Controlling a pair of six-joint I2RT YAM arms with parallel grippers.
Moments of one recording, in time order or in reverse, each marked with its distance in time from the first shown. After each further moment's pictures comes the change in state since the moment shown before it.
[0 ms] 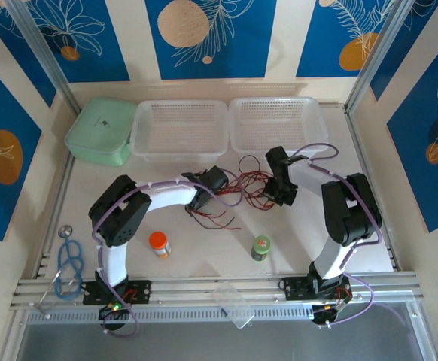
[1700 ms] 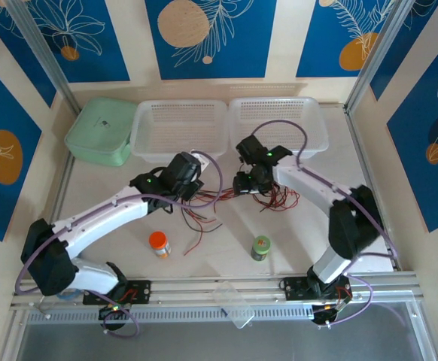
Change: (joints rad) left arm -0.006 -0.573 -0.113 0.019 0.216 0.013; right arm 0.294 -0.064 0.247 -0.127 -0.081 -0.348
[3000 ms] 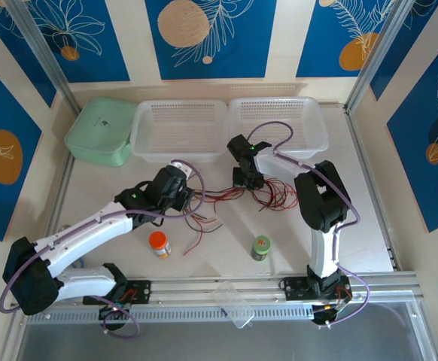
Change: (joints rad) left arm 0.021 -0.163 -0.179 0.044 0.040 -0.207; right arm -0.045 0.291 0.119 0.068 0.106 0.165
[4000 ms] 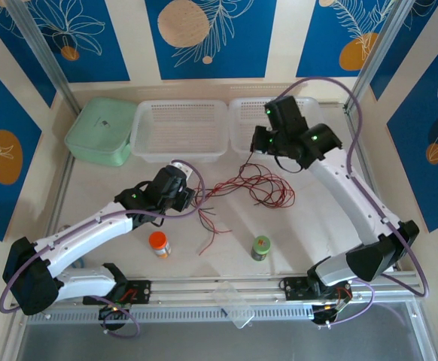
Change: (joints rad) left arm 0.000 0.000 0.000 0.000 0.022 -0.001; right arm -0.036 -0.511 0.293 -0.189 0.021 -0.076
